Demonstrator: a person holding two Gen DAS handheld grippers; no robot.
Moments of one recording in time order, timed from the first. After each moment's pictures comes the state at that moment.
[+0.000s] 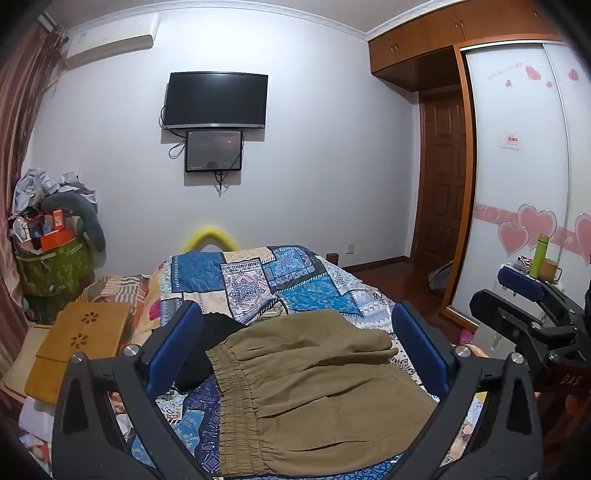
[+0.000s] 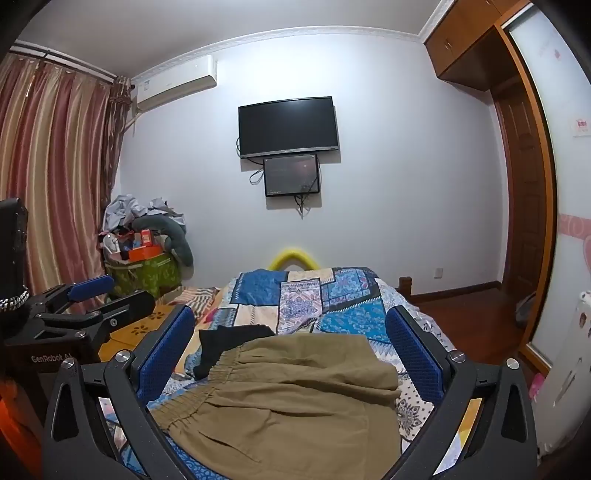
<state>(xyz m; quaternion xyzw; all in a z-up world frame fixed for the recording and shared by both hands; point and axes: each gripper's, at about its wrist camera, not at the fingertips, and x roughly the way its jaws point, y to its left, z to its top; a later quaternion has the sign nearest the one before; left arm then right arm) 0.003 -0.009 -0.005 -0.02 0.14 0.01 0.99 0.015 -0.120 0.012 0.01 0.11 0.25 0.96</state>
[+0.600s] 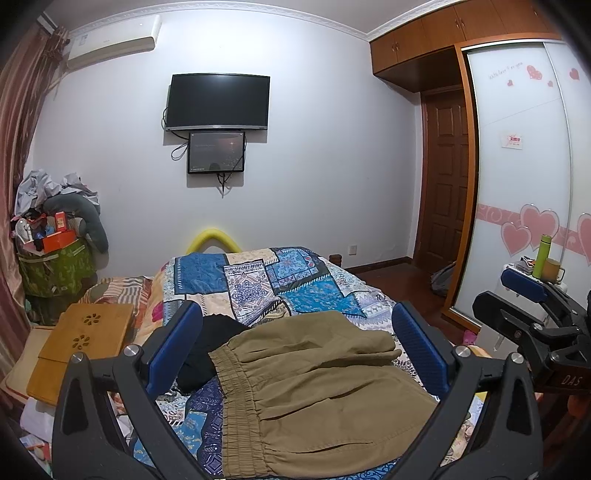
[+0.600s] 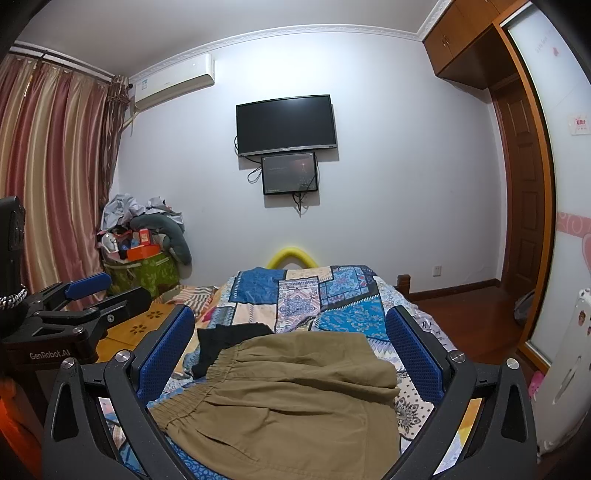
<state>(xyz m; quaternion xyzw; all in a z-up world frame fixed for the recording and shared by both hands) 0.001 -0.001 -0.003 -0.02 0.13 0.01 0.99 0.016 -0.121 0.011 0.01 0.11 0.25 0.96</state>
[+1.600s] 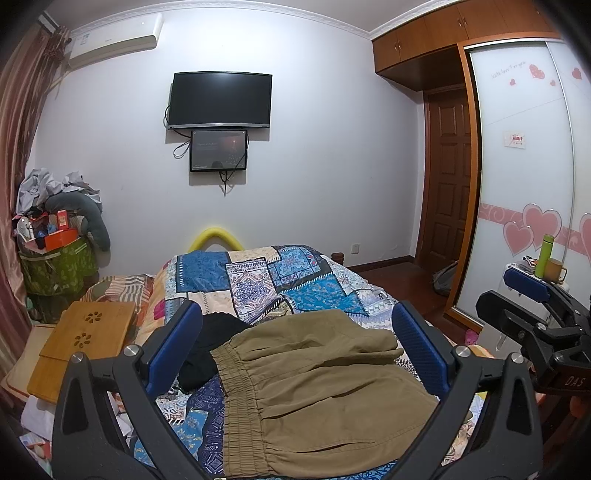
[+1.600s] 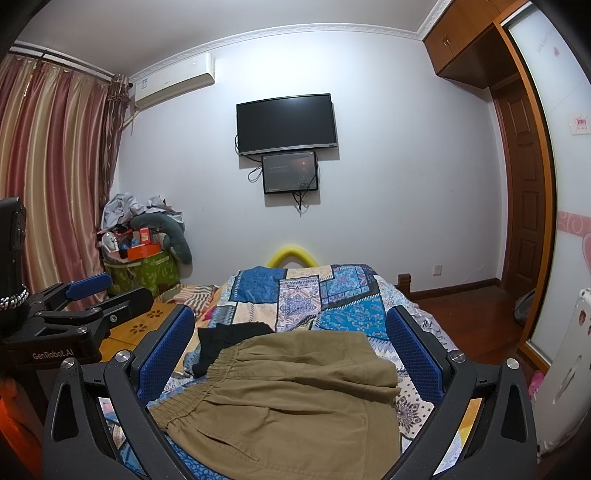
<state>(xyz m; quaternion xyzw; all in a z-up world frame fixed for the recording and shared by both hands) 0.002 0.002 -0.006 -0.02 0.13 0.02 0.99 0.018 -0.122 0.010 0.01 0.11 0.25 0.96</state>
